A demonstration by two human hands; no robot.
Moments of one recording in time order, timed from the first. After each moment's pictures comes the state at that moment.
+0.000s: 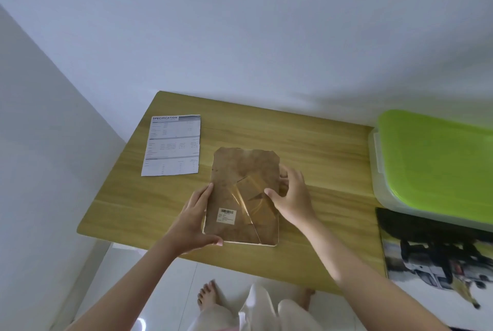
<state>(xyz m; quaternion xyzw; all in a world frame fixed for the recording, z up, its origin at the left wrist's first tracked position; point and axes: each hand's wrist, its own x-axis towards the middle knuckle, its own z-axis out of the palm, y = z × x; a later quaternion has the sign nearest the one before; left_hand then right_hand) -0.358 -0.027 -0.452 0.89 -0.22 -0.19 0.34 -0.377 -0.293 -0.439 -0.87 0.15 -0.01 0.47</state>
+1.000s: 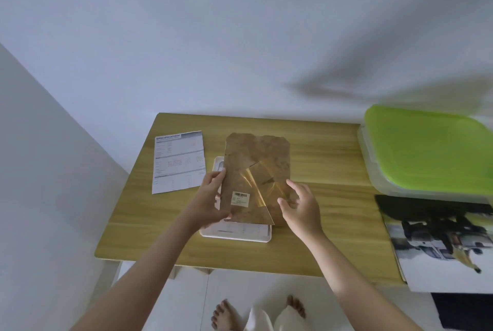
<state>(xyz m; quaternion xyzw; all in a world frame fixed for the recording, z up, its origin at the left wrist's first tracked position) -0.313 -0.037 -0.404 0.88 -0.25 -0.19 0.36 -0.418 -0.256 -0.430 -0.85 0.22 -0.13 0.46</state>
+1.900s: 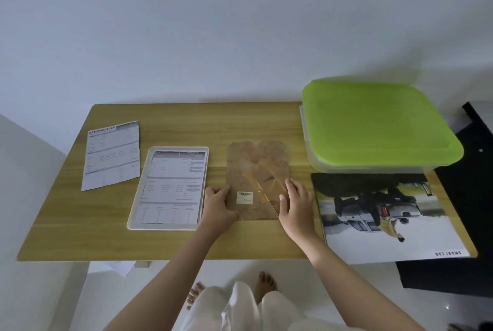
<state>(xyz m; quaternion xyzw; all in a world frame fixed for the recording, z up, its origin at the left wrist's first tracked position) -0.412 -0.217 -0.448 0.90 -0.08 -0.24 0.36 -0.499 -0.393 -0.491 -0.91 0.26 -0.13 0.29</state>
